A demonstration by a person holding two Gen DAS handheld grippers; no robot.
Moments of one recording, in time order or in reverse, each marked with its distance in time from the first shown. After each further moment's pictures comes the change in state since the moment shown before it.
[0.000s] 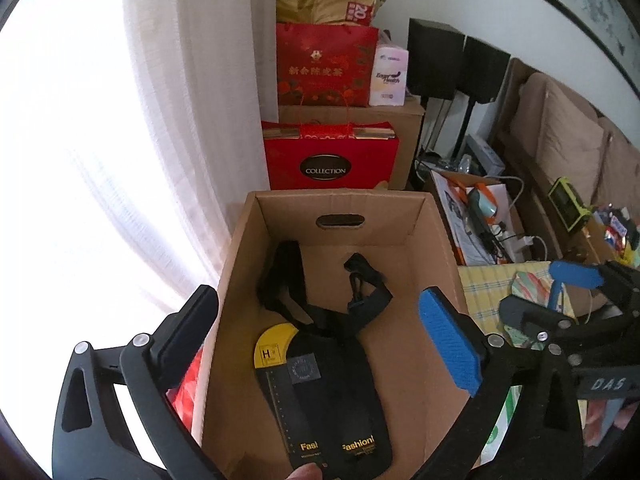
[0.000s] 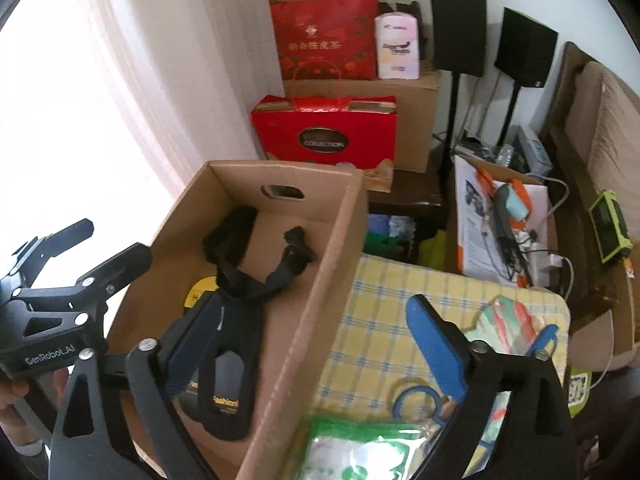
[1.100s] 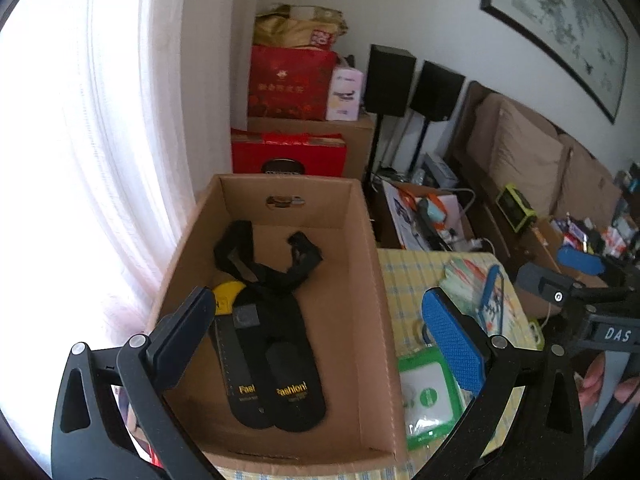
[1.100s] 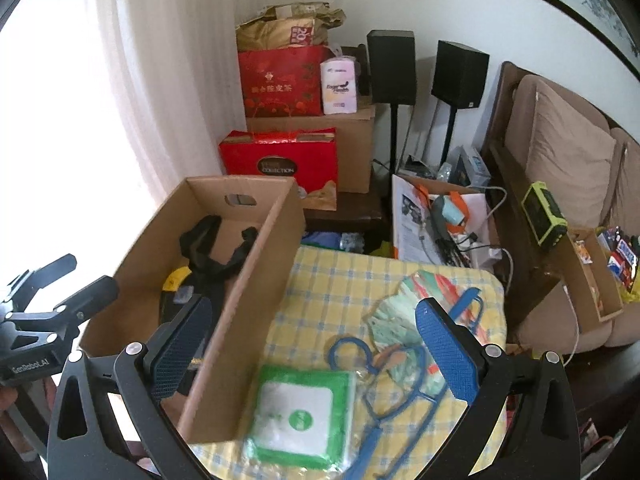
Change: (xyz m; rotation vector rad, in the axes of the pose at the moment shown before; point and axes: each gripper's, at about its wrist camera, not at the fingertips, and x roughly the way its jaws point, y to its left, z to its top) left arm -0.082 -0.041 -0.073 -0.027 -0.091 -0.127; right arm -0.105 -0.035 -0.078 0.025 -0.158 -0.134
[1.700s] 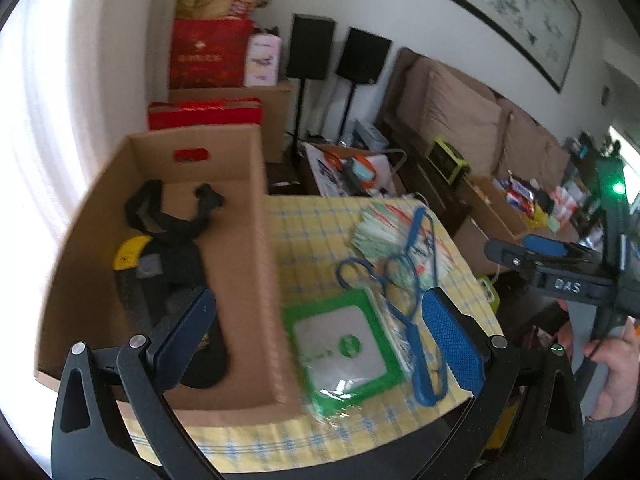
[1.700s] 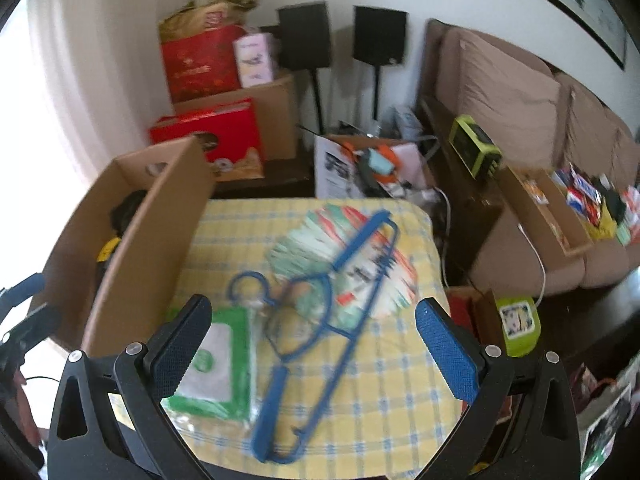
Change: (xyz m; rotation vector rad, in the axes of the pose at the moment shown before) left arm 0.002 -0.074 -0.069 0.091 0.070 -0.212; right arm -0.013 -0.095 -0.091 0.148 0.048 -0.143
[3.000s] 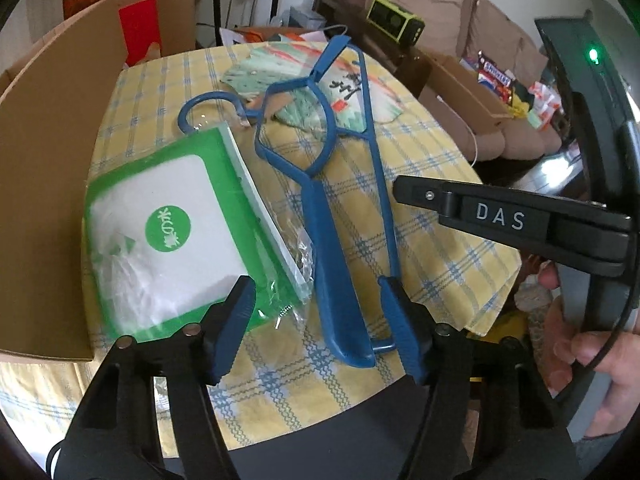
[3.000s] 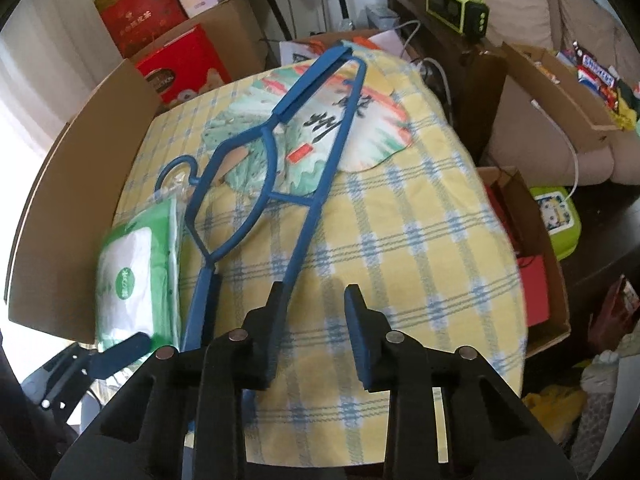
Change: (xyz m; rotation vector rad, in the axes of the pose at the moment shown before) left arm 0.124 -0.110 -0.108 0.142 0.334 -0.080; right arm 0.090 -0.052 -0.094 0.190 0.245 0.094
